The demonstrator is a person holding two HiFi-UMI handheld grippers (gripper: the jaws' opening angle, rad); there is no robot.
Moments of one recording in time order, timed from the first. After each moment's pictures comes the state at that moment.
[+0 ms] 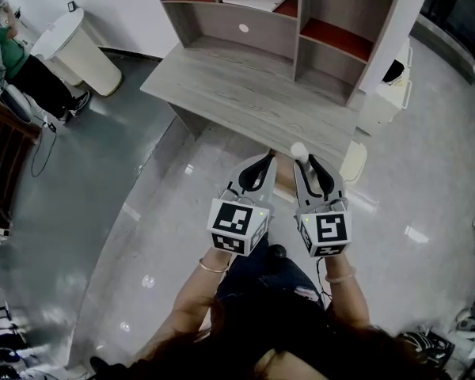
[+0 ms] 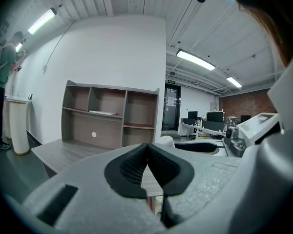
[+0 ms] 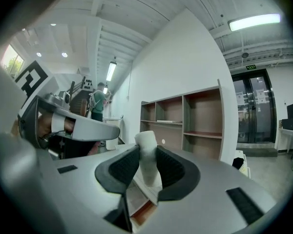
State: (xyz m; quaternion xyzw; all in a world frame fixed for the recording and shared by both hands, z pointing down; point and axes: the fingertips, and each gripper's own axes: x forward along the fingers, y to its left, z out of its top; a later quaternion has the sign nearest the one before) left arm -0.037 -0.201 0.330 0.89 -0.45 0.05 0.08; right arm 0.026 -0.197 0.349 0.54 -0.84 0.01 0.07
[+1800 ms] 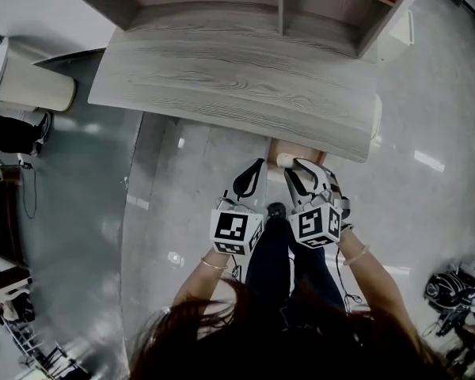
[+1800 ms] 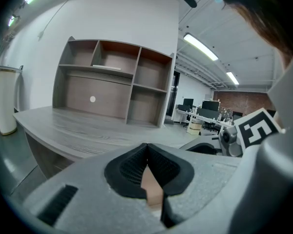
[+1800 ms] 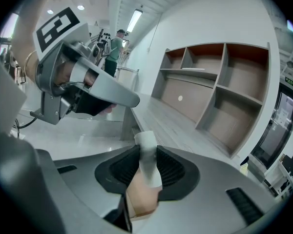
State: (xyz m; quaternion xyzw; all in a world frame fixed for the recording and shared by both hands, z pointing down) left arm -0.071 -0.296 0.550 0.90 -0.39 0.11 0.15; right arm -0.018 -0.271 0.598 0.47 -0.82 0.00 0.34
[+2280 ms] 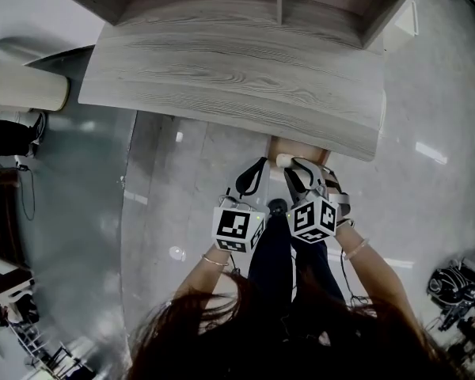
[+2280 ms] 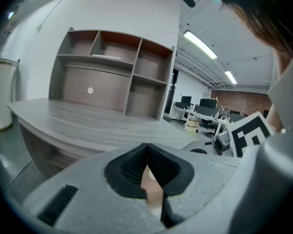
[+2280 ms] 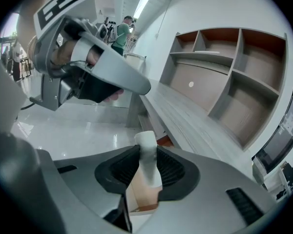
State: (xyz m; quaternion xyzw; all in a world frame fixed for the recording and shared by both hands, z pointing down) left arm -0.064 -0.304 0.598 0.90 -0.37 0.12 0.17; right arm -0.020 -0.275 0.670 0.43 -0.81 0.02 0.40
